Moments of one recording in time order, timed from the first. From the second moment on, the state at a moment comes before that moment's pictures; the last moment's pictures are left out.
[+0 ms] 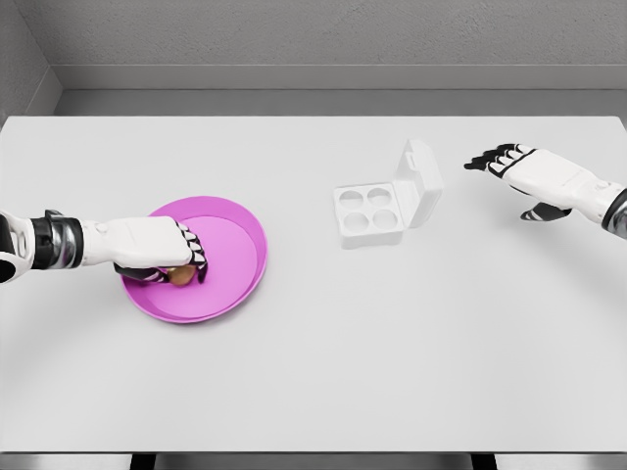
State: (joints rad) left arm -0.59 0.84 -0.72 -1.54 -0.50 -0.61 -0.61; right arm -0.60 -0.79 0.61 -1.11 0.63 -0.61 0.10
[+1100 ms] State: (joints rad) left arm -0.63 0.76 -0.64 -1.55 -0.50 -0.61 -0.61; right arm -0.60 -0.79 0.61 -1.11 0.63 -0.61 0.10
